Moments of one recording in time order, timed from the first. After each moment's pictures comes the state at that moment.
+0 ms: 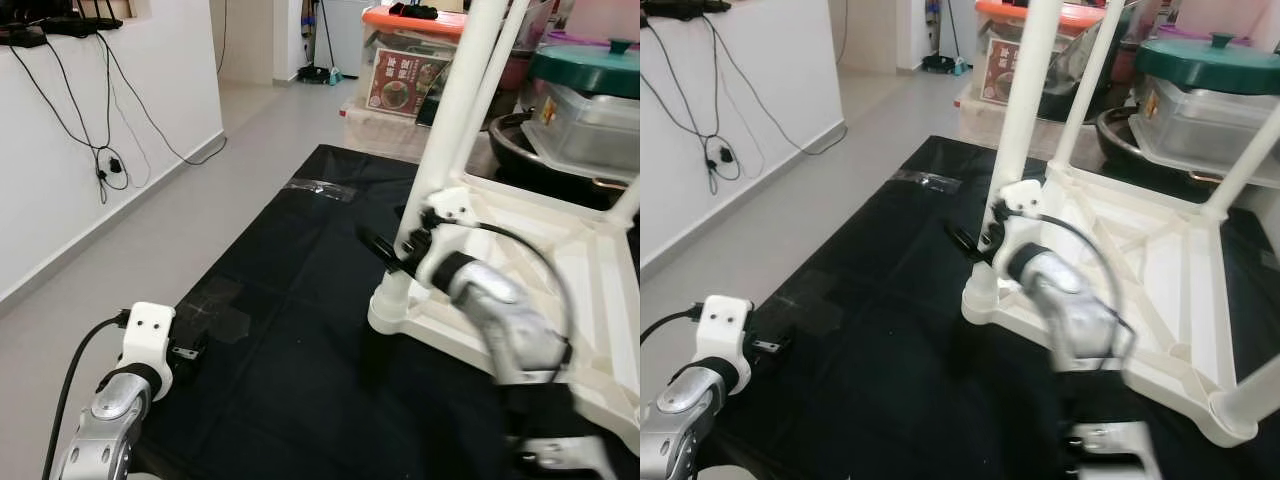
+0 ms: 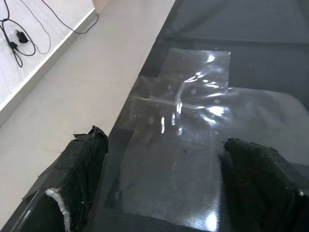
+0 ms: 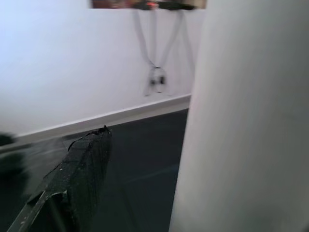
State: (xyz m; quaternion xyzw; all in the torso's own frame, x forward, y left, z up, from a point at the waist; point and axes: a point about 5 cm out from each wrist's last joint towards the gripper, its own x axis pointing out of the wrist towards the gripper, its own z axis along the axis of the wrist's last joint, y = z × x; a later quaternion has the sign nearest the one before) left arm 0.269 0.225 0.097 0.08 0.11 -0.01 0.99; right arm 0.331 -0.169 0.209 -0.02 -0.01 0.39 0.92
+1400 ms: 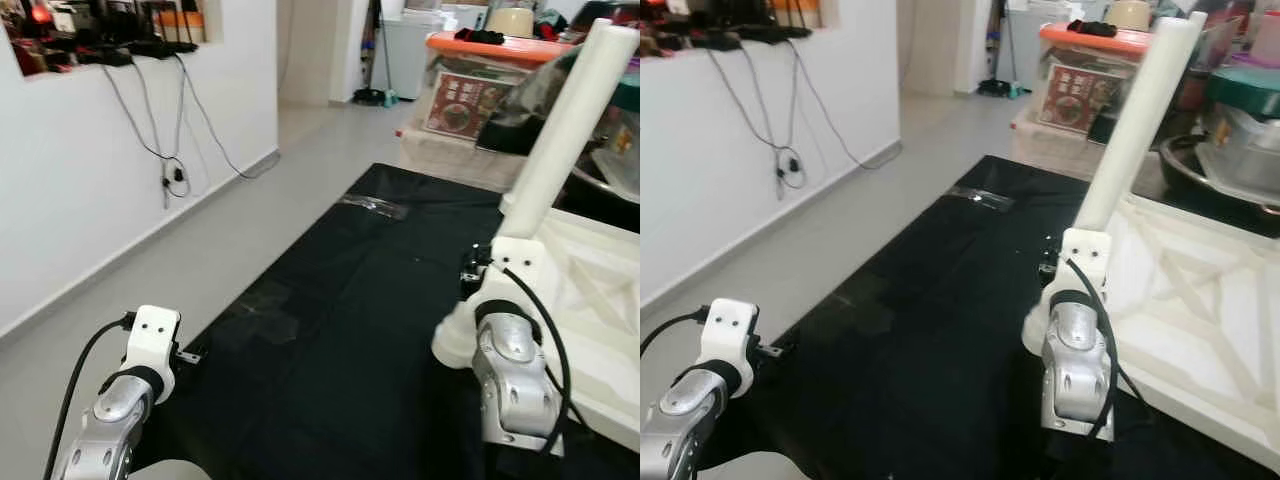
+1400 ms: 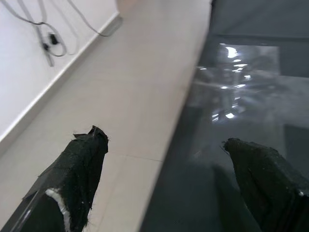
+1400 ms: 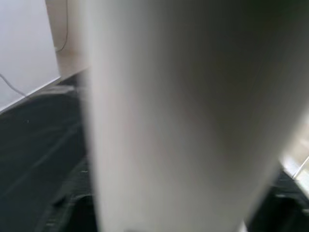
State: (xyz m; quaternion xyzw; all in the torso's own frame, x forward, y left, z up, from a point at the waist) left arm 0.268 0.219 0.094 0.09 0.11 -0.03 0.99; right arm 0.312 -0.189 0.168 0.00 0.01 -0.10 0.99
